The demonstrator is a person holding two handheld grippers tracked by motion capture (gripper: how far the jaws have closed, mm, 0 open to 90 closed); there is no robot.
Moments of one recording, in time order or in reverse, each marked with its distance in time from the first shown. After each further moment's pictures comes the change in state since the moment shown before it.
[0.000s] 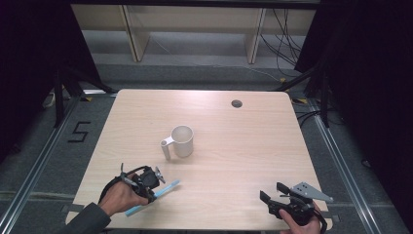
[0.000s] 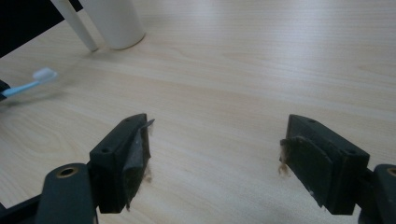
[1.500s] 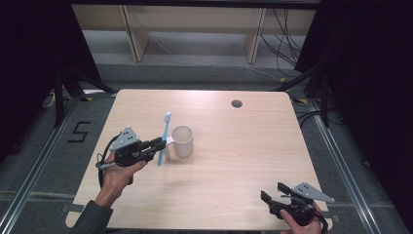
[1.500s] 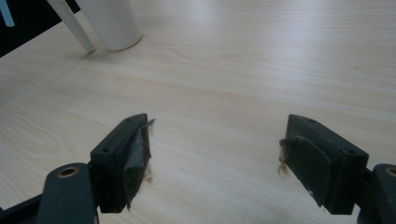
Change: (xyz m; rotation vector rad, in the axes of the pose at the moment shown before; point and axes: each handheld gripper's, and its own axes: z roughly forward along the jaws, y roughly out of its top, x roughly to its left) left arm 0.048 0.006 -0.048 -1.024 0.077 -0.278; right arm -0.001 -0.001 -0.002 -0.001 -0.016 0.000
